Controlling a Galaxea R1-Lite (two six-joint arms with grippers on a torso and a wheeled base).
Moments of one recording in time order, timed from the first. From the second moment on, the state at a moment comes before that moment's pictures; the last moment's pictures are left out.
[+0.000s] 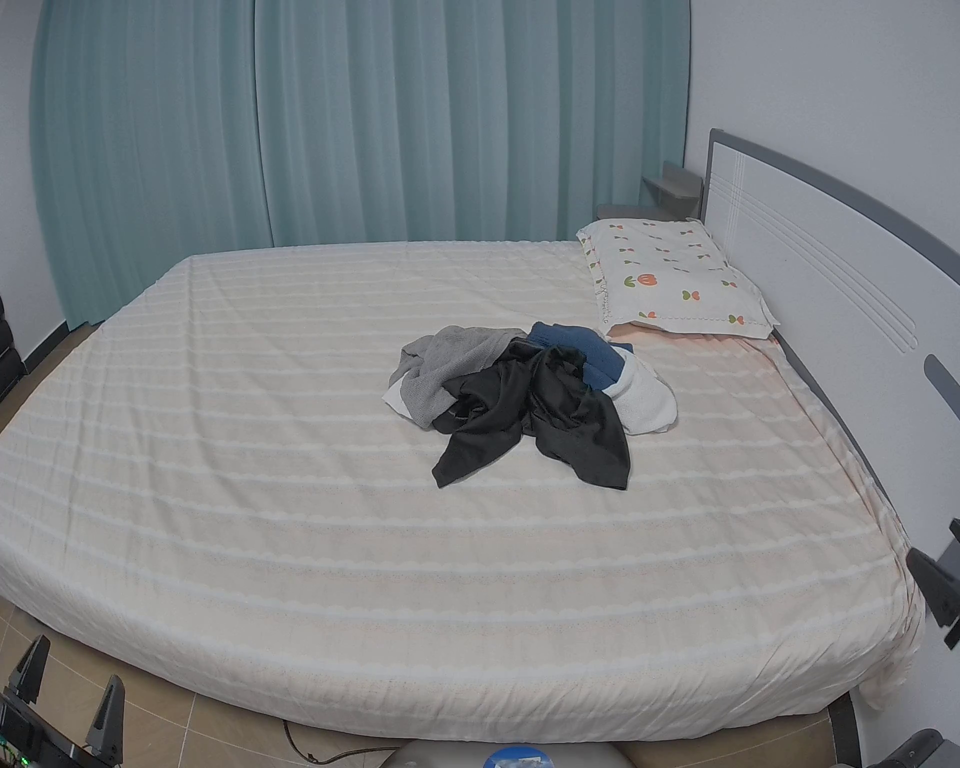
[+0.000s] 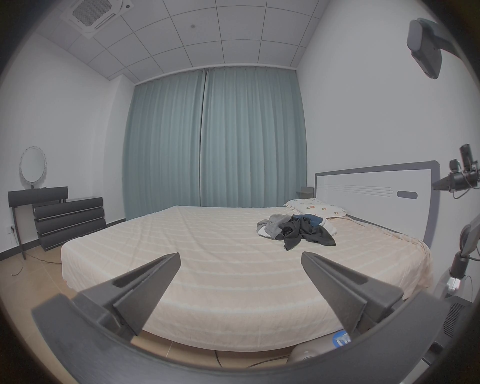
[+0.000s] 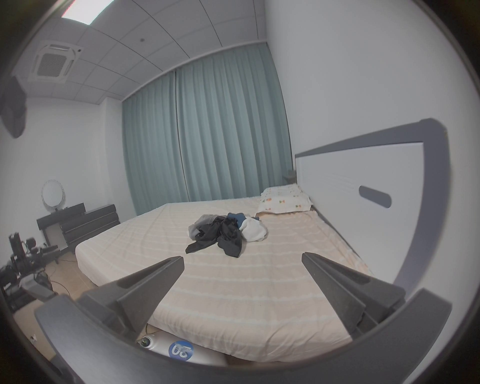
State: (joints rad) left arm 0.00 0.02 -0.02 0.00 -0.01 0.00; right arm 0.06 0.54 -0.29 -0.14 0.09 0.10
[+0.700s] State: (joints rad) left arm 0.00 0.02 -0.02 0.00 -0.01 0.00; right arm 0.13 1.58 -0.67 -0.50 0.05 0.23
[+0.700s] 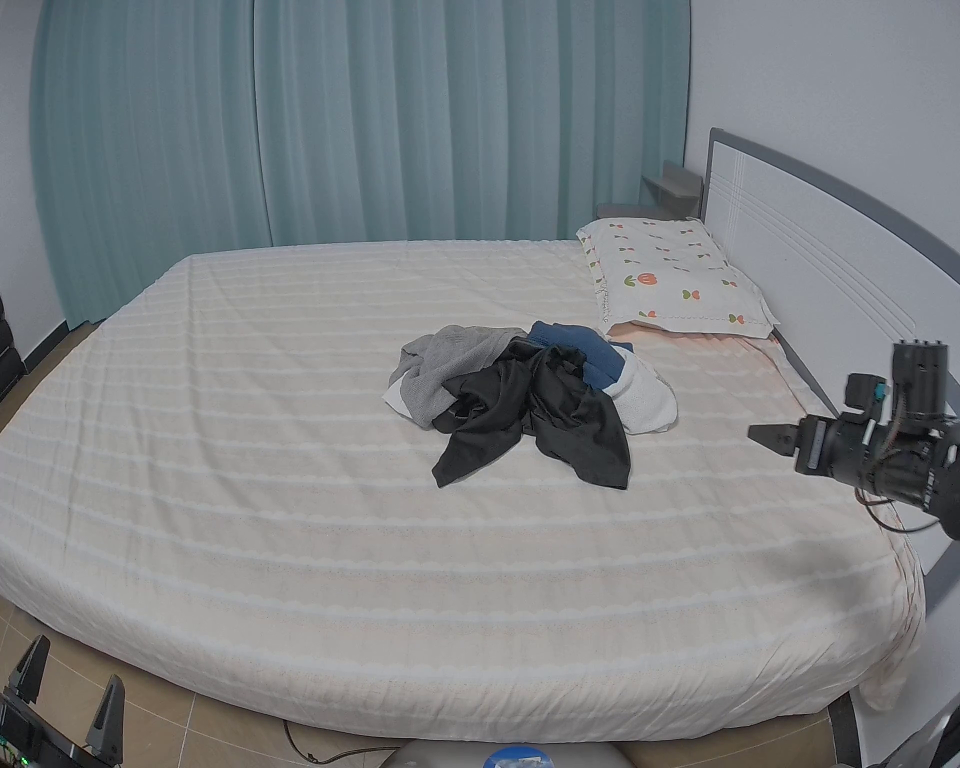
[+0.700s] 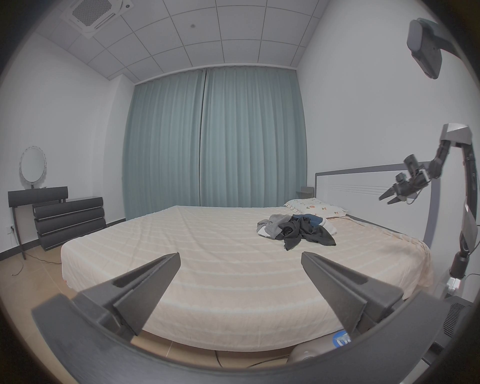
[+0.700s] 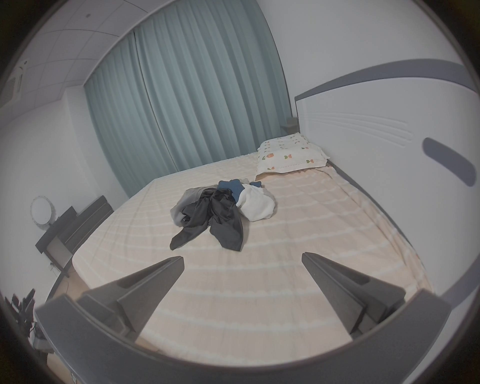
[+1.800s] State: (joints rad) left arm 0.00 0.02 -0.02 0.00 -0.01 0.00; right arm 0.27 2.74 -1.87 -0.40 -0.10 0.38
